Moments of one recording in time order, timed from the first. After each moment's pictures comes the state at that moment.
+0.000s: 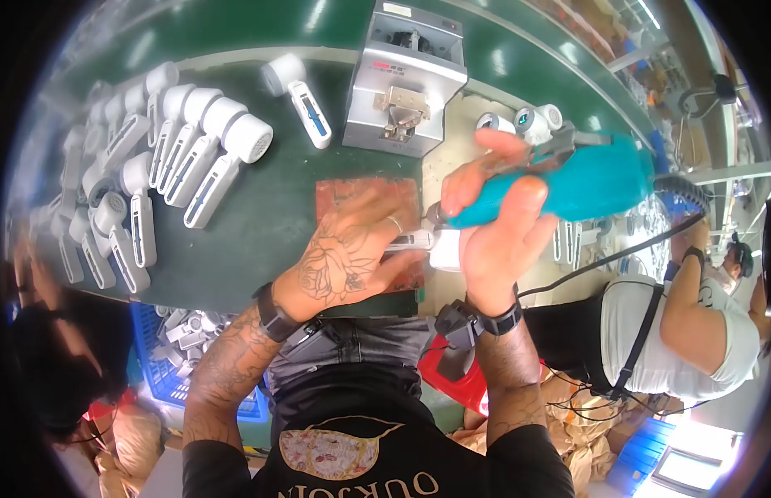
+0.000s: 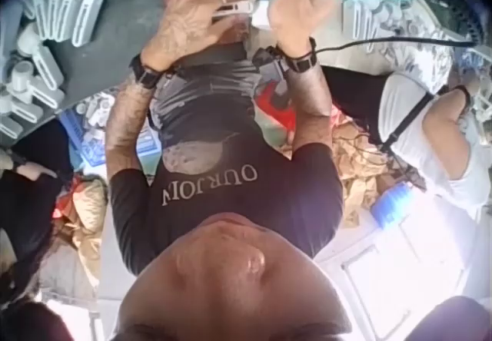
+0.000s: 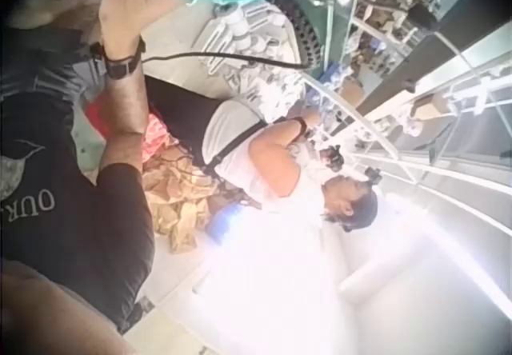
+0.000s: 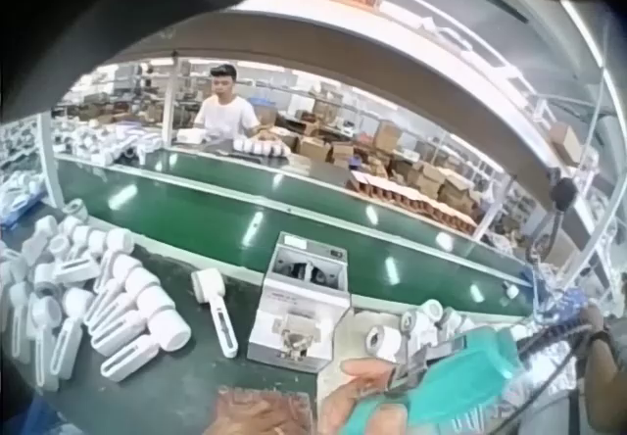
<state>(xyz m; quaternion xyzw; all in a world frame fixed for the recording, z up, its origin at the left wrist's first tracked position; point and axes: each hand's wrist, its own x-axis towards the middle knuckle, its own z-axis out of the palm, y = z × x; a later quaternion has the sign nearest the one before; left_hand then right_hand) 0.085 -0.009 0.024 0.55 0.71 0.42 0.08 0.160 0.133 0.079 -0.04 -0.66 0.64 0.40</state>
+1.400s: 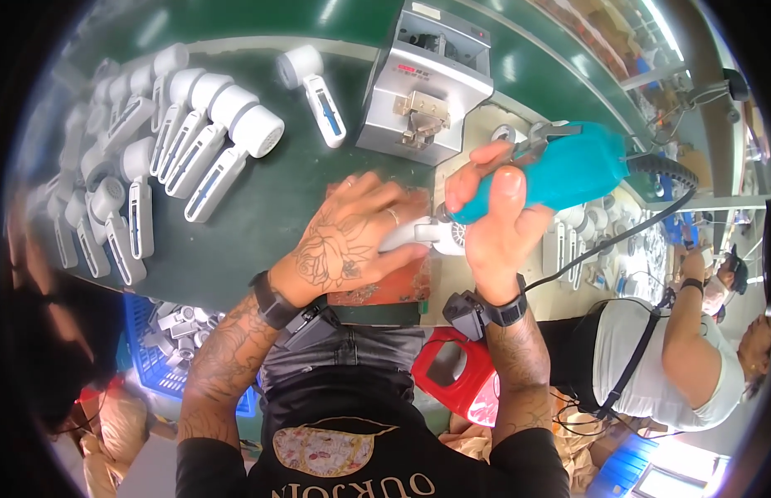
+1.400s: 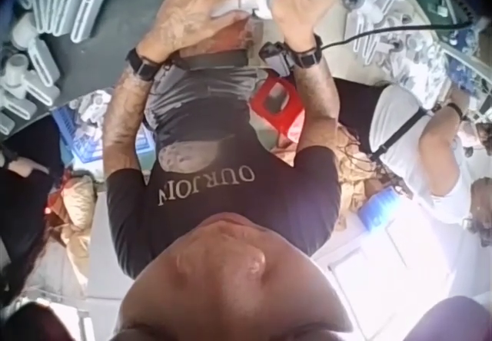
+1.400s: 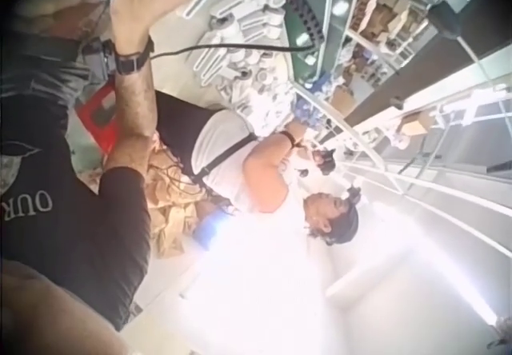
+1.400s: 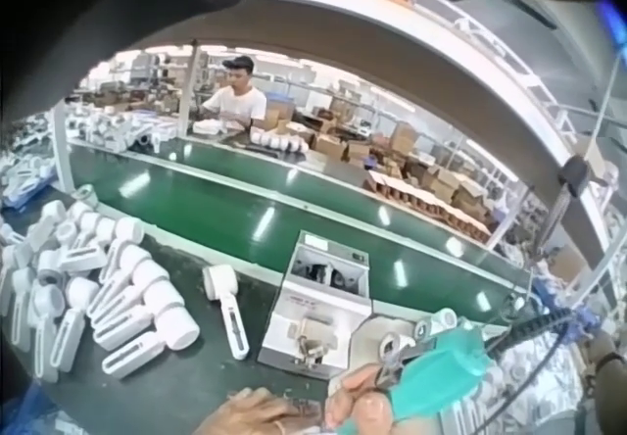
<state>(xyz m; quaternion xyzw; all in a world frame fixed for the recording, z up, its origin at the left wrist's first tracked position) 0.066 -0.010 0.018 0.53 0.75 0.40 0.04 0.144 0.145 0.066 -0.03 -0.70 0.64 0.33</state>
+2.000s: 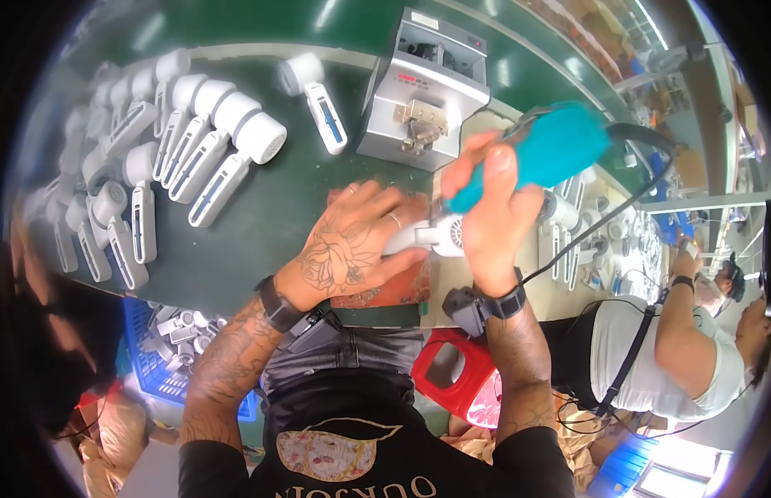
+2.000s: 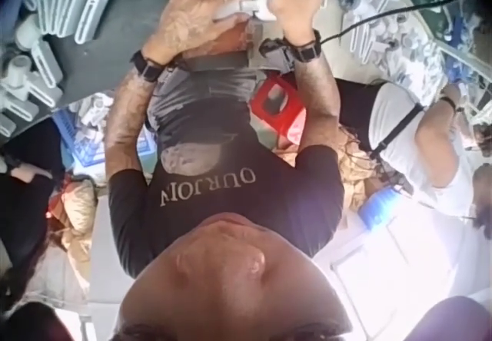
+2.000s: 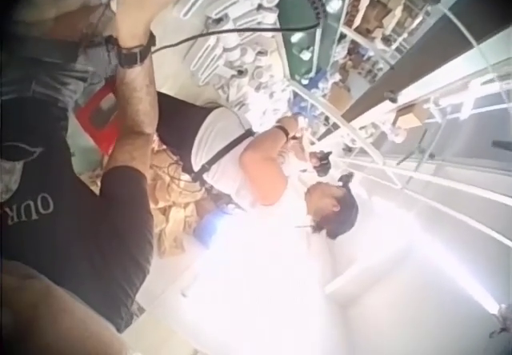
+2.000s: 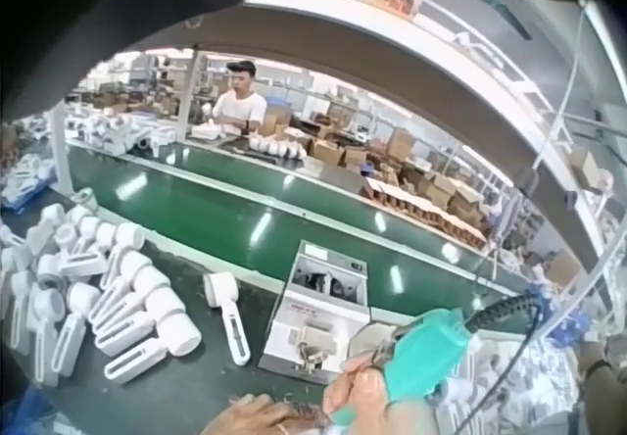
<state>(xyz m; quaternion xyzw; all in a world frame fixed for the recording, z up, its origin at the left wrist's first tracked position) 0.067 -0.006 0.020 0.54 0.74 0.39 0.02 0.131 0.146 0.078 -0.08 -0.72 0.61 0.31</state>
